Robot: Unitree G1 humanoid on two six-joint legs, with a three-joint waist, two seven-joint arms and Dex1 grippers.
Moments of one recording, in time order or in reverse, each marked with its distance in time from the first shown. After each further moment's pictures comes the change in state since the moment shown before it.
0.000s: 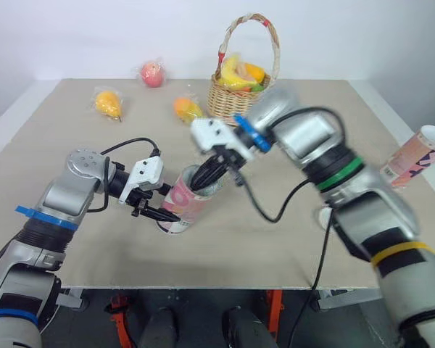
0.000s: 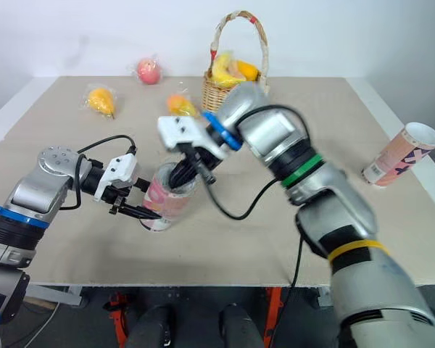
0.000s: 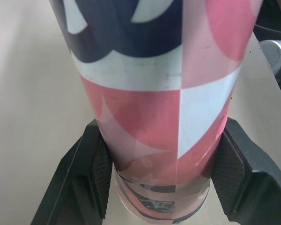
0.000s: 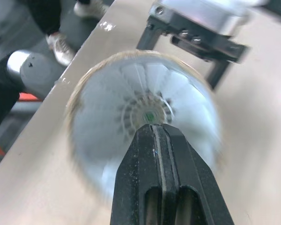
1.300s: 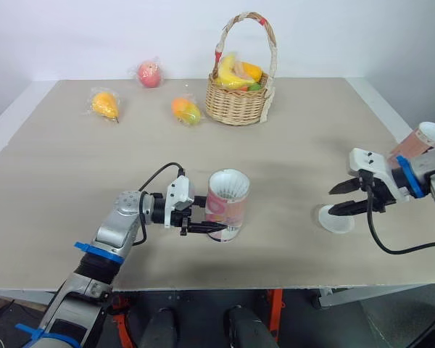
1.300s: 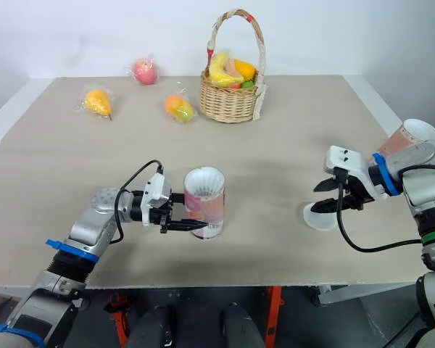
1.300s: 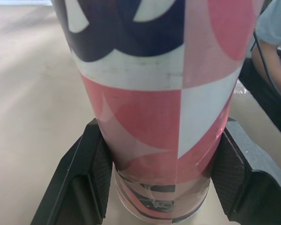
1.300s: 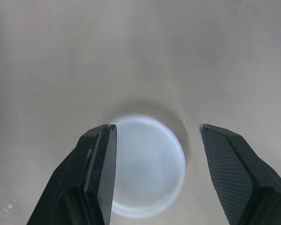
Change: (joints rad) left arm 0.206 -0.378 0.026 0.051 -0.066 -0.247 0.251; right arm 0.558 -0.527 -0.361 0.195 -0.254 -0.093 -0.022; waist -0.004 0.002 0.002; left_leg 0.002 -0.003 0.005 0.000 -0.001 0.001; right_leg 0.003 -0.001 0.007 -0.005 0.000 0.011
